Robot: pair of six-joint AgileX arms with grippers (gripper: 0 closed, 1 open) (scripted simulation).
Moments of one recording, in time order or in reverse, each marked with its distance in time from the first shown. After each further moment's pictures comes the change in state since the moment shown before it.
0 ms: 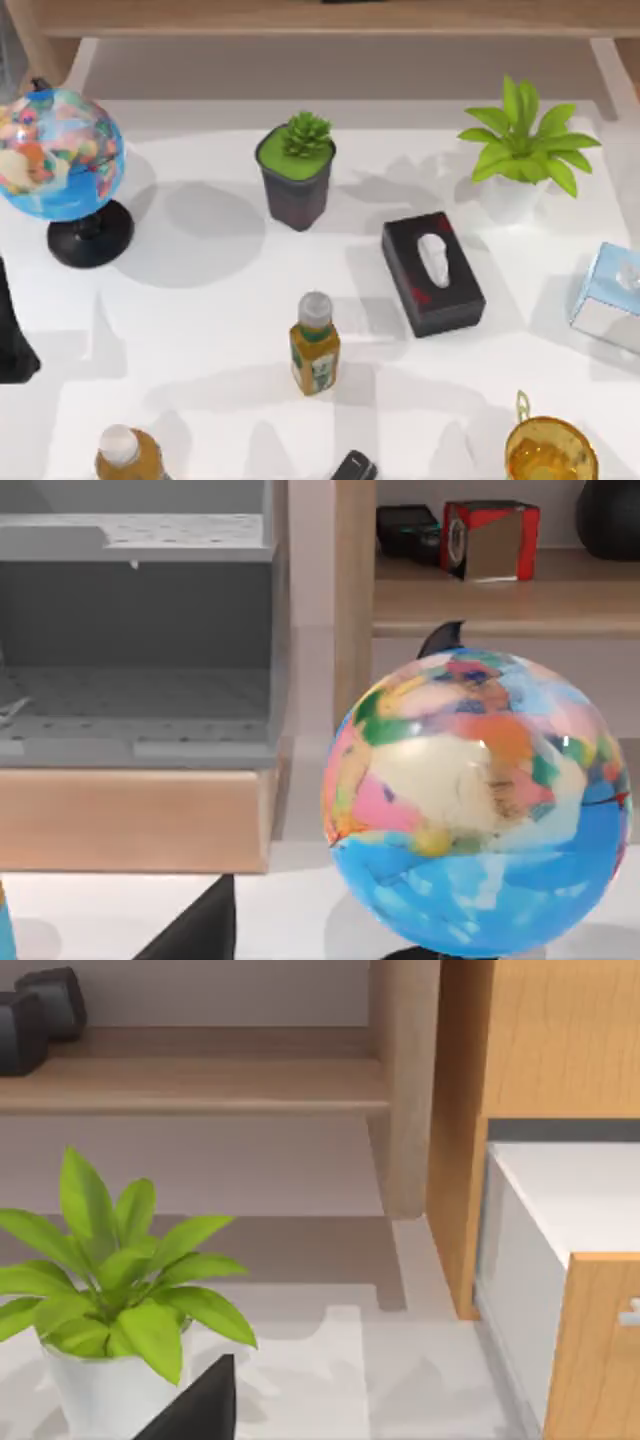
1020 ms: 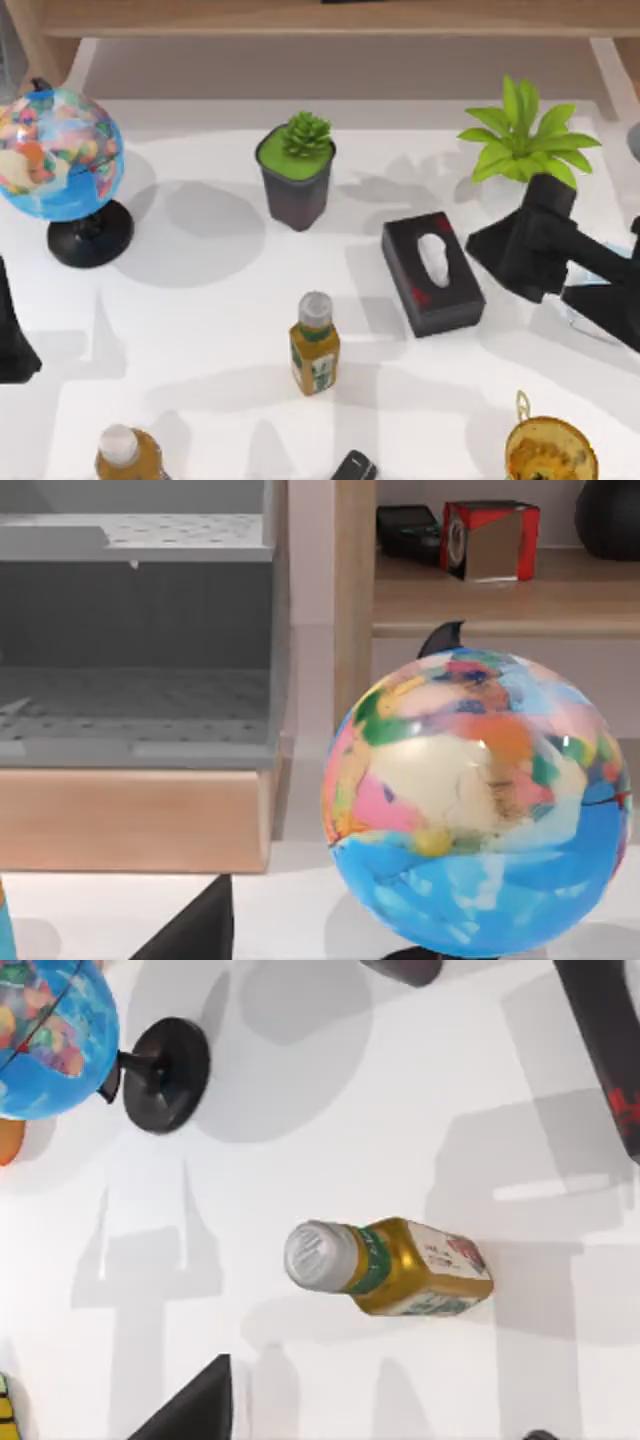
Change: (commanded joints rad) left arm 0.000 0.000 0.000 0.000 0.000 0.000; right arm 0.776 0.943 0.896 -0.668 0.045 0.976
